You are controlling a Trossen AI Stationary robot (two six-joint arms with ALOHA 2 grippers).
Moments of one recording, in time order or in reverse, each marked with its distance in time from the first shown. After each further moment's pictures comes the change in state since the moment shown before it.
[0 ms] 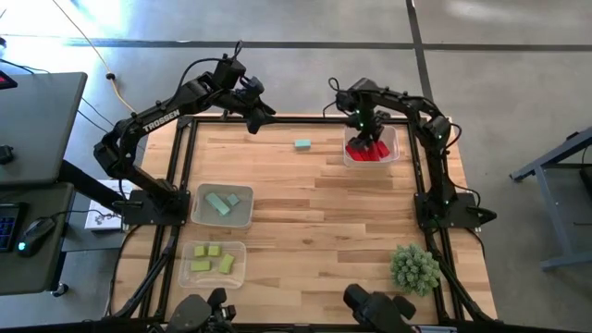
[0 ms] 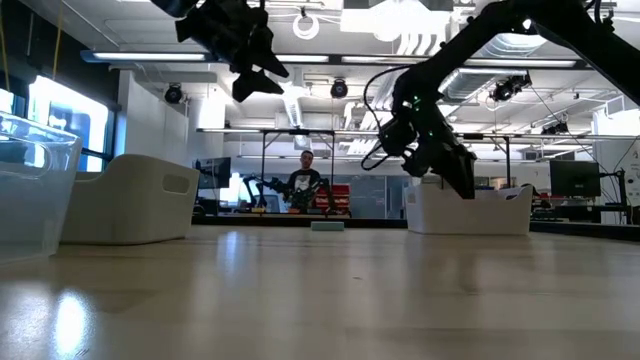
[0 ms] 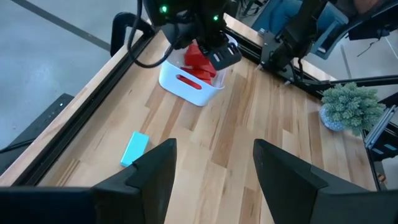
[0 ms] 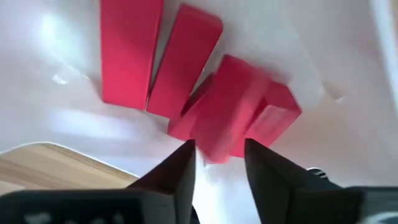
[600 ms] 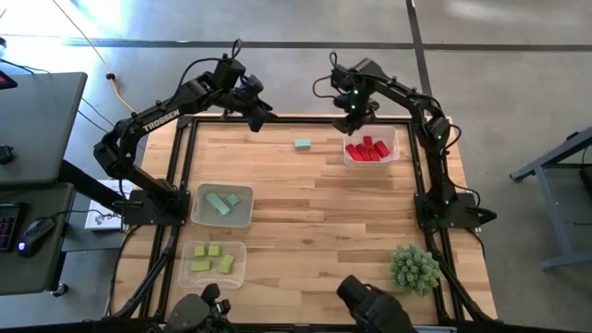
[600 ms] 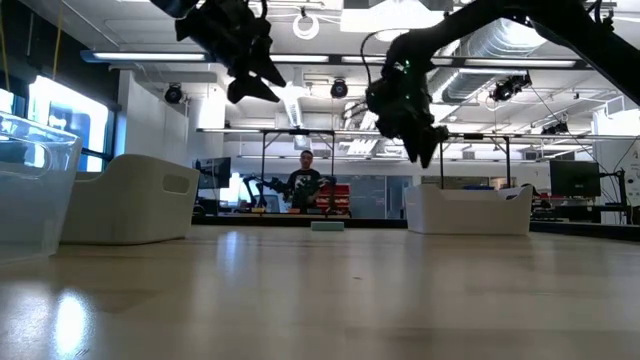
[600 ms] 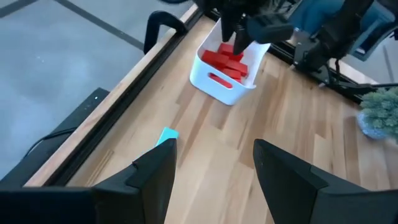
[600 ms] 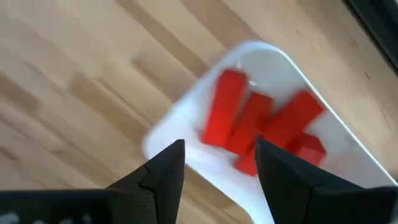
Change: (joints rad) left arm 0.002 0.001 0.000 -0.007 -0.121 0.000; right arm 0.017 0.000 0.316 -0.047 -0.230 0.056
